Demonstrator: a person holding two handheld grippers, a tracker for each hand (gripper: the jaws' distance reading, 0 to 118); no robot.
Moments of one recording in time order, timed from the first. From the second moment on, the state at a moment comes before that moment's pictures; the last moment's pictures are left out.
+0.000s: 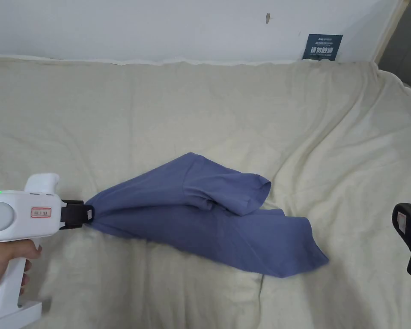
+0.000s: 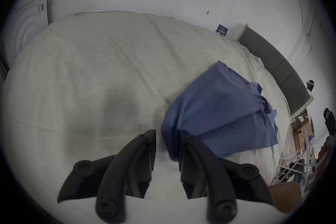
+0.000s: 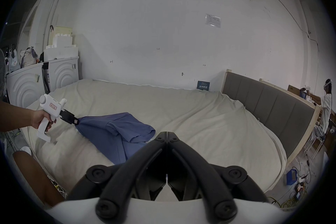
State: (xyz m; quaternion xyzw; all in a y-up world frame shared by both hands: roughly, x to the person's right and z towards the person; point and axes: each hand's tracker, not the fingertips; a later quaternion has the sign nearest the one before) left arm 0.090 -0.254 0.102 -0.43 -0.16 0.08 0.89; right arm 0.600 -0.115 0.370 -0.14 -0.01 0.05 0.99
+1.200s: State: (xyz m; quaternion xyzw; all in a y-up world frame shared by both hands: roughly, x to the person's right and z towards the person) left arm 0.064 -0.109 0.376 -0.27 -0.17 0.00 0.95; right arm 0.622 -0.151 0.412 -0.23 0.08 0.03 0.97
